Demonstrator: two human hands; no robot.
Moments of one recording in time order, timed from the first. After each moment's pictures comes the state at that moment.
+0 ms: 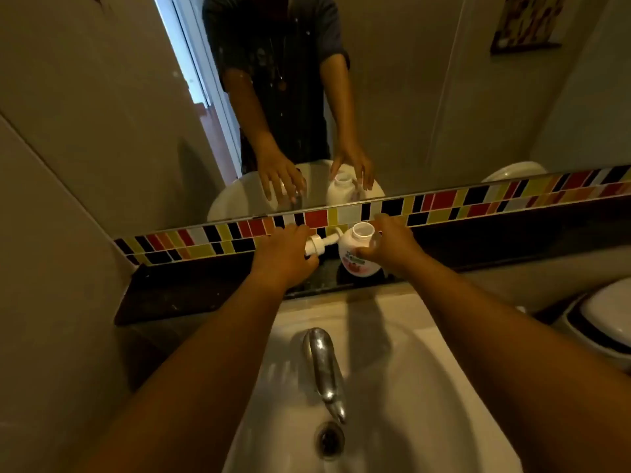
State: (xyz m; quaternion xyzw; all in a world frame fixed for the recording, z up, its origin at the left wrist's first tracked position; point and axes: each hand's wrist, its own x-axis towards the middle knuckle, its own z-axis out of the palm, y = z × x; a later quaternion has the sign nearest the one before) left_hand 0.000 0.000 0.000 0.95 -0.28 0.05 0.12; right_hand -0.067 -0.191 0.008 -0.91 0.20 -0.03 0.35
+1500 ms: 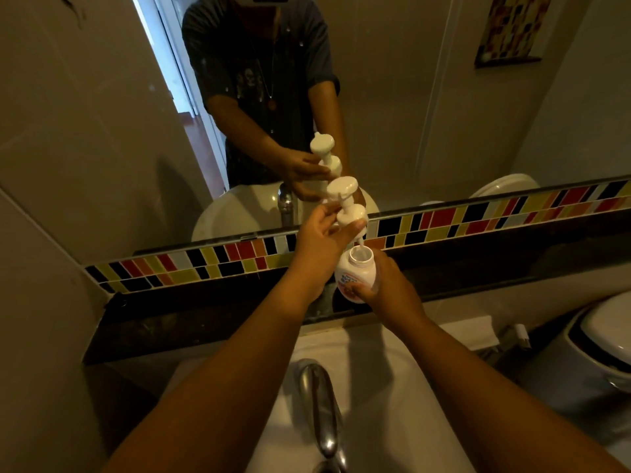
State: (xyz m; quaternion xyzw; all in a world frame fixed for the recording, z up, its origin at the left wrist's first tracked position) left_hand -0.011 -0.072 0.044 0.69 -0.15 -0.13 0.70; right_hand -0.071 -0.182 -0.038 -0.88 0.19 -0.12 0.43
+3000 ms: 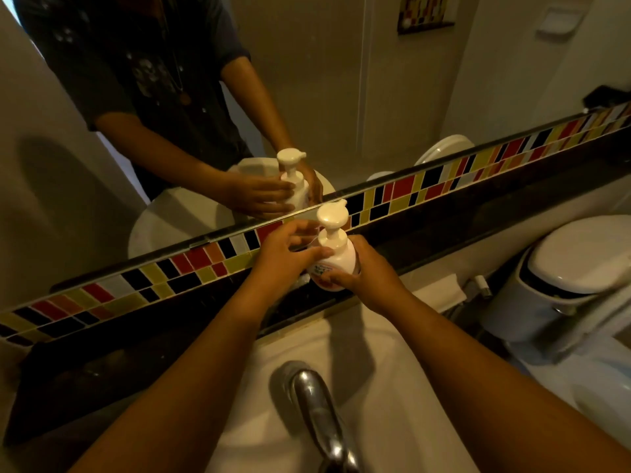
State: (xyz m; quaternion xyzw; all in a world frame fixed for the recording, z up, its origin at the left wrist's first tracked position) left_hand 0.023 -0.058 -0.006 0.76 -0.26 -0.20 0.56; right_hand -0.080 -0.177 -0.027 -0.84 0.21 -0.11 0.48
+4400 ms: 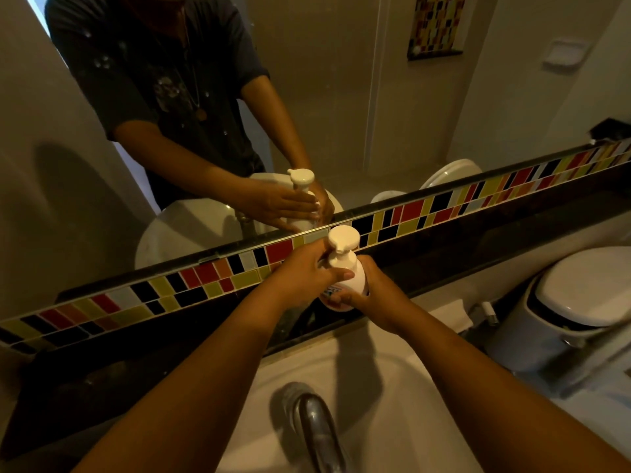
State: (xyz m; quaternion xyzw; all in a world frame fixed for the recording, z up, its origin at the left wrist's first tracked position) left_hand 0.028 -0.072 0.010 0.80 -0.34 -0.25 0.43; right_hand -0.077 -0.183 -0.014 -0.82 0.18 -0.06 0.54
